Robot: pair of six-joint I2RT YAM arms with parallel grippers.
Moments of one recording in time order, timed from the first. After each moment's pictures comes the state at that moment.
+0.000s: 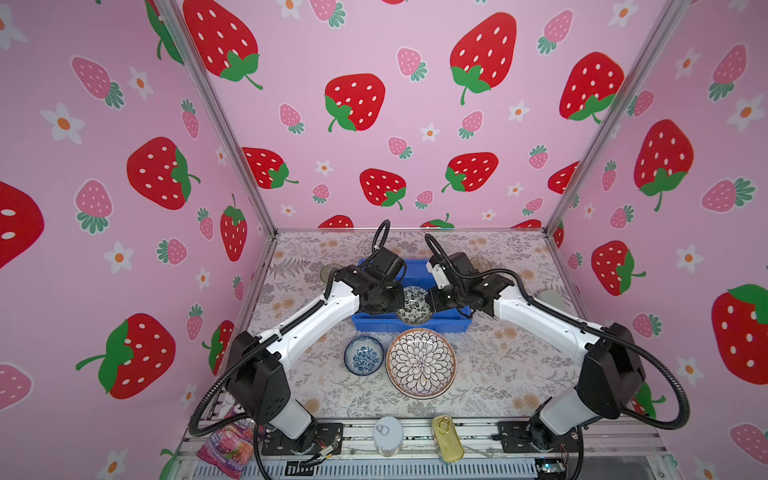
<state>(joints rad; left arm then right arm) -0.65 1.57 1.39 -0.90 0.04 -0.68 0.77 1.57 1.26 -0.57 -0.13 0.35</state>
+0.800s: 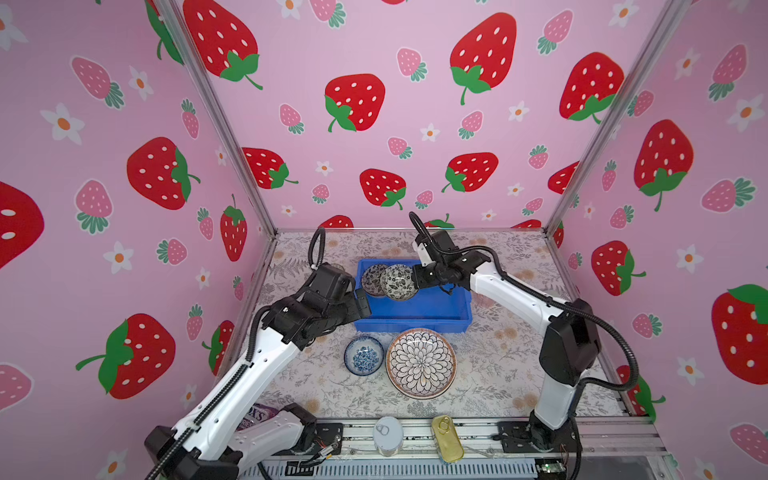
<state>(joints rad) -0.50 1.03 1.15 -1.02 -0.14 -0.77 0.76 1.88 1.66 -0.64 -0.10 0.35</state>
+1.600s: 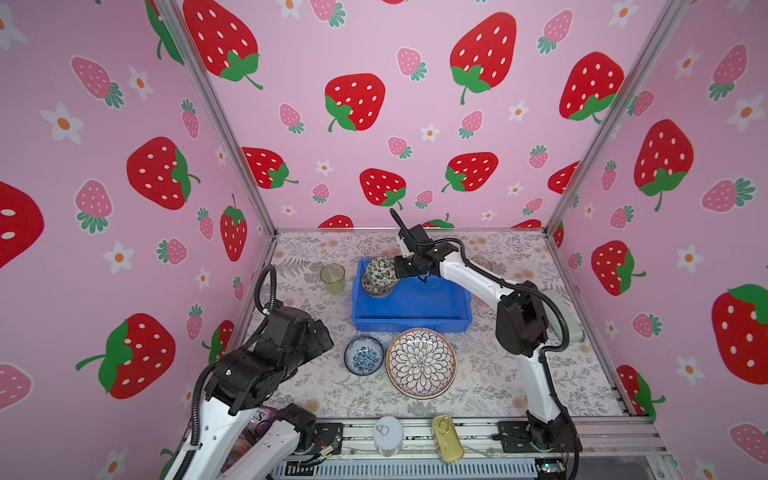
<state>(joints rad) -0.42 0.69 1.05 -1.29 -0.23 -0.85 0.76 2.23 1.98 -0.63 -0.09 0.39</state>
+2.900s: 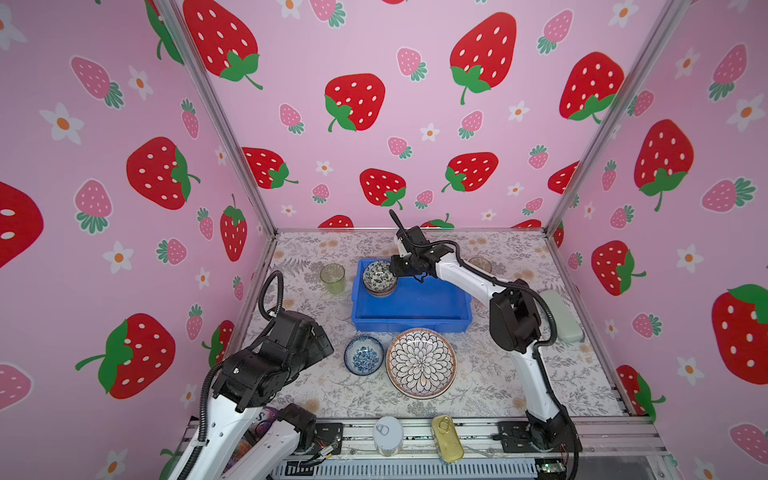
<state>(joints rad) -0.42 0.69 0.99 -1.31 -0.23 -0.86 0.76 2.28 2.01 -0.56 -0.14 0.43</state>
